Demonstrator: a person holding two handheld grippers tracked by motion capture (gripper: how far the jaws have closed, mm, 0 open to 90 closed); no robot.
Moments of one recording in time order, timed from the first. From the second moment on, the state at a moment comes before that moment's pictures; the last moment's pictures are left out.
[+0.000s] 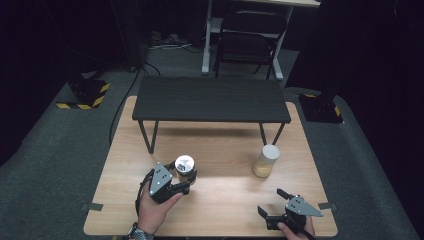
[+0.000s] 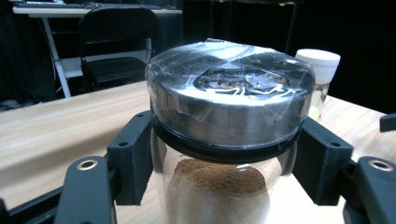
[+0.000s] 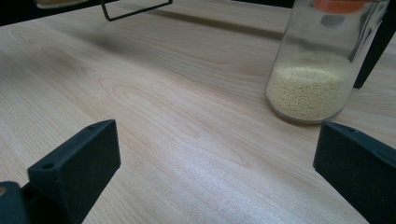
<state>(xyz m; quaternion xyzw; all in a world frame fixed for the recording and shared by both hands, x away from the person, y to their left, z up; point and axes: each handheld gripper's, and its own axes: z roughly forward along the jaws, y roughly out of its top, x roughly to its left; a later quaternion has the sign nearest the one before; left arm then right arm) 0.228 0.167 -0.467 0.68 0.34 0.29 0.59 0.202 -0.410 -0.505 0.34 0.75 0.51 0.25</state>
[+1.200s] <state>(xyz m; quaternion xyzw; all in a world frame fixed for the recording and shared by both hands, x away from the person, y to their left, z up) 0.263 0.133 -0.356 0.66 0.34 0.34 0.58 0.203 -0.413 -0.506 0.33 0.75 0.52 0.24</state>
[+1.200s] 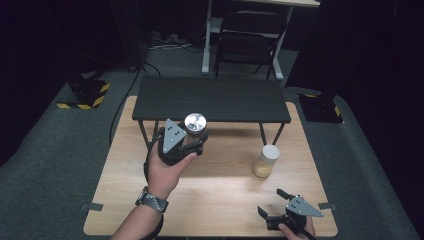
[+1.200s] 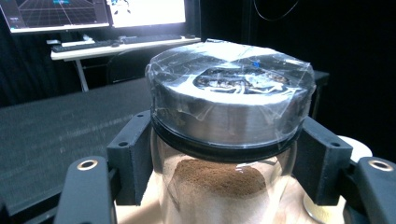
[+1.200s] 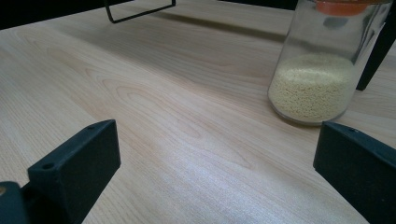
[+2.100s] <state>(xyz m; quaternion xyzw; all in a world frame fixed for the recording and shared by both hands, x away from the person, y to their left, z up) 0.311 0.108 -0.312 0.65 0.37 0.36 0.56 0.203 -0.415 -0.507 0.33 0.75 0.52 0.24</state>
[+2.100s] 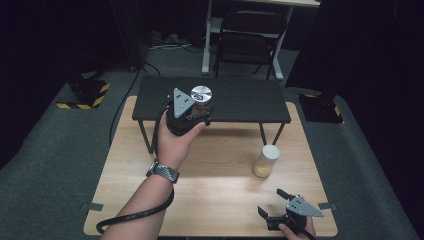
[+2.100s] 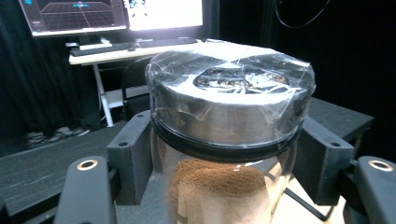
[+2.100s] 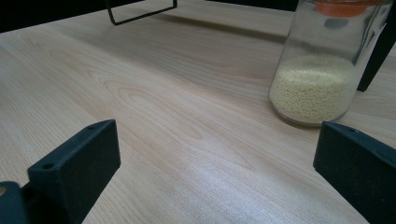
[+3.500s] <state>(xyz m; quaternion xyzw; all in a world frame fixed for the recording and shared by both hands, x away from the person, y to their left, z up) 0.367 0.101 -0.320 0.64 0.42 0.36 0.54 0.203 -0.417 -0.508 0.33 0.74 0.53 0.24</state>
